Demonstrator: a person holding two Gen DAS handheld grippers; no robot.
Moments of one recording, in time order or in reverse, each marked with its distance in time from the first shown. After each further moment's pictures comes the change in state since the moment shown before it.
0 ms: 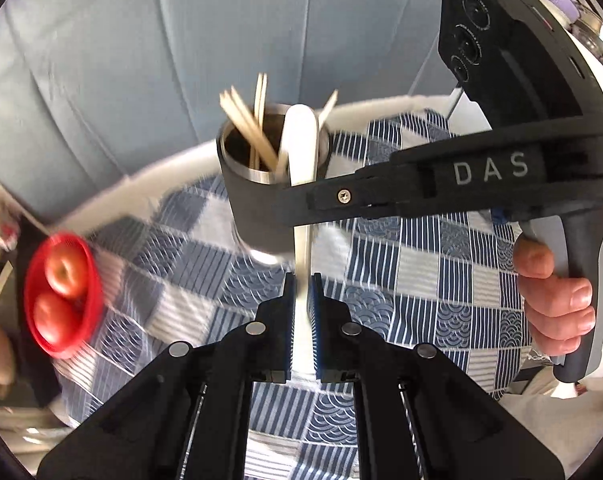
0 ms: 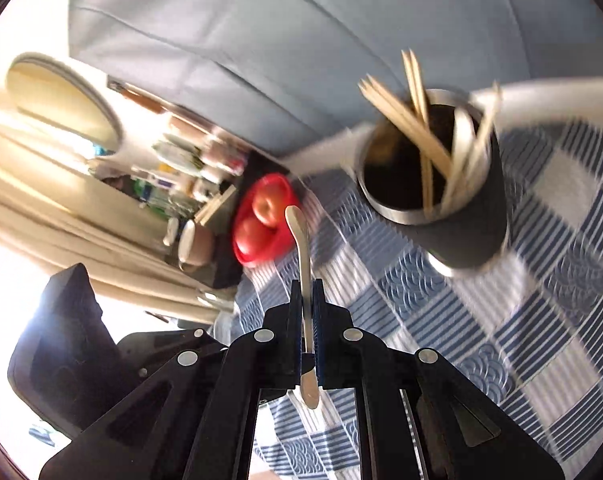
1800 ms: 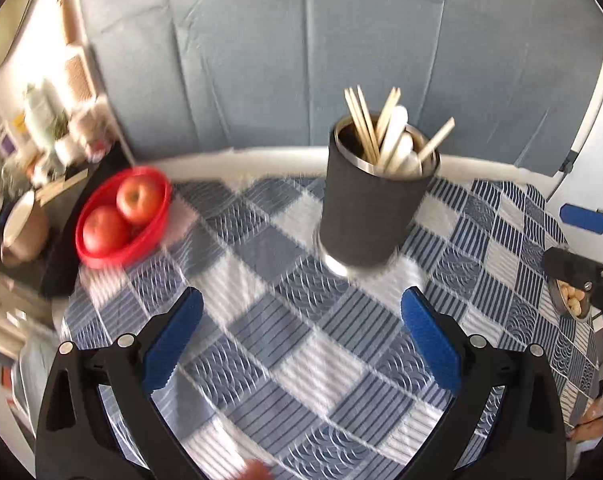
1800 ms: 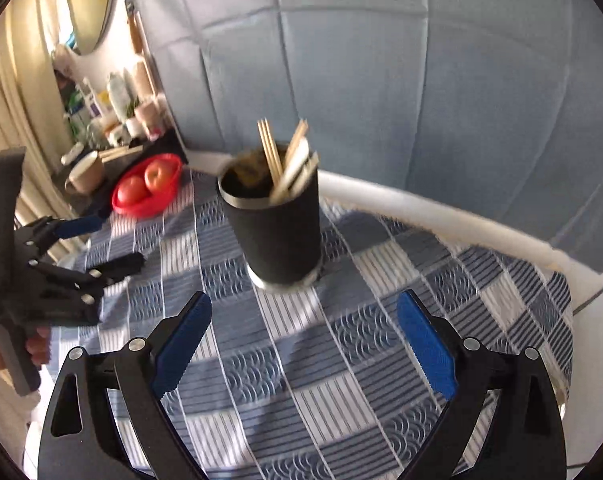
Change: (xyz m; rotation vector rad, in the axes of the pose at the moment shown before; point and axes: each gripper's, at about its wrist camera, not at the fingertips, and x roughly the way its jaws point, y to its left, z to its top) left arm 0.005 -0.009 -0.055 -0.395 -0.110 0.334; right arm -0.084 -0.047 -0.069 -0.472 -0.079 -0.508
